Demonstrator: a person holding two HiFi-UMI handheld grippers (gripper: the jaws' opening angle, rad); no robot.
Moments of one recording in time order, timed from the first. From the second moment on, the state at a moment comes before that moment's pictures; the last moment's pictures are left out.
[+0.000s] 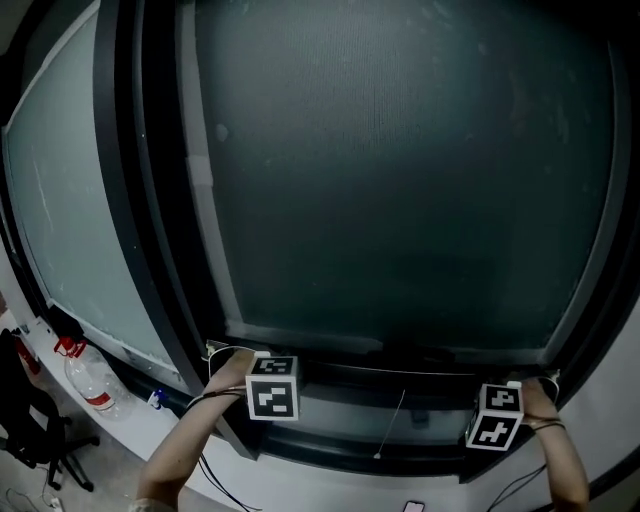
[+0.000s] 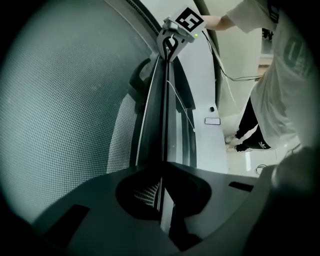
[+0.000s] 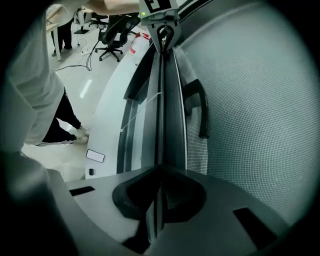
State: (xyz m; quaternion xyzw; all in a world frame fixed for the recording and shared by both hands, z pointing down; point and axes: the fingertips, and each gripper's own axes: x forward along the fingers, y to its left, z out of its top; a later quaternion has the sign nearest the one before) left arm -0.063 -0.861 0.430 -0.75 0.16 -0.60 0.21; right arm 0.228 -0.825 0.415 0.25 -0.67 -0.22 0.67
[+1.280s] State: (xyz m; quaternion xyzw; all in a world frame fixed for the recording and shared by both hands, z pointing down) left arm -0.069 -0.890 -0.028 -0.59 0.39 -0.54 0.46; right arm 0.228 -0.850 -0.043 0.46 -0.52 -0.44 0.57
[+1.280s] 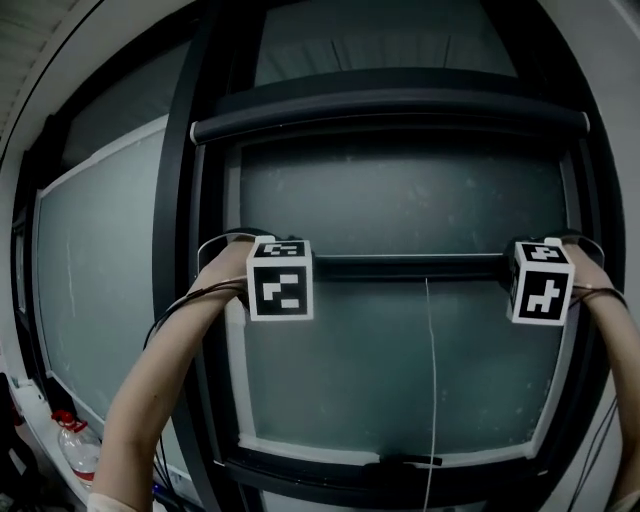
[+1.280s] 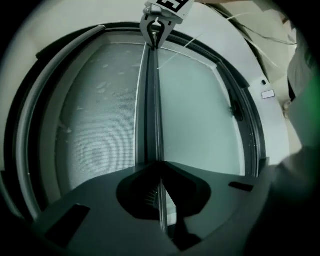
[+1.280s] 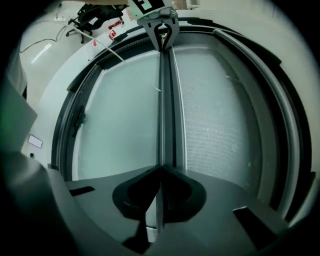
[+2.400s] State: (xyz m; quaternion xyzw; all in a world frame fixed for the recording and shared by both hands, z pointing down) left arm -0.072 -0.884 -0.282 -0.54 0.53 -0.35 0.55; right arm 0.221 -0.849 -0.298 0.62 -0.39 -0.54 0.42
